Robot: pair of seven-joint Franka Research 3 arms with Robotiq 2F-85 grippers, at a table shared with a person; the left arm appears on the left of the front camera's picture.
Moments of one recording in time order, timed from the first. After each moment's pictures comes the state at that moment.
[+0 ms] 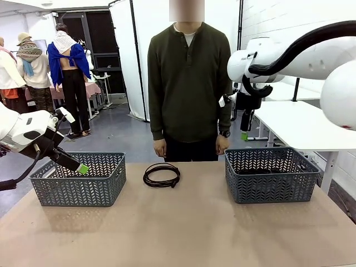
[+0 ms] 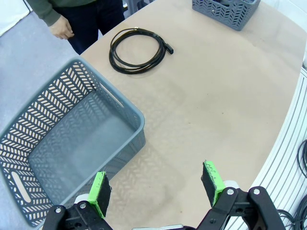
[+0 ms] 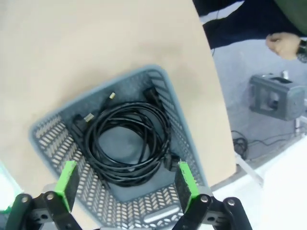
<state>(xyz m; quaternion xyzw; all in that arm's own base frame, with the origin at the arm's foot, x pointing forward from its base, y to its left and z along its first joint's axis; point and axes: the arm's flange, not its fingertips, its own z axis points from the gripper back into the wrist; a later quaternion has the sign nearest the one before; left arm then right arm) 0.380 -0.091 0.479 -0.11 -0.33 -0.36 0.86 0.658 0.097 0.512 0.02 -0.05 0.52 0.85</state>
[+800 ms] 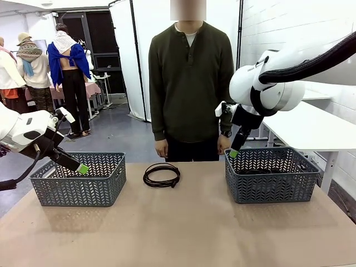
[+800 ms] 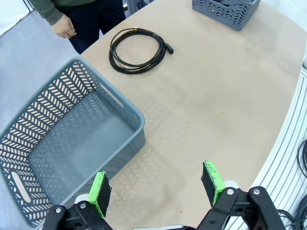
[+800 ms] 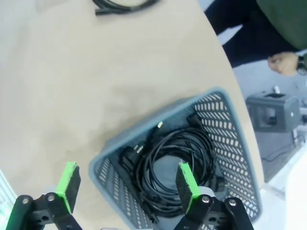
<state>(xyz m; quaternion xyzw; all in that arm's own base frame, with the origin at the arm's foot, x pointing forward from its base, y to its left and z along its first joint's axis) 0.380 -0.091 0.479 -0.11 -0.33 -0.36 0.86 0.543 0.125 0.479 0.05 -0.16 0.50 0.85</state>
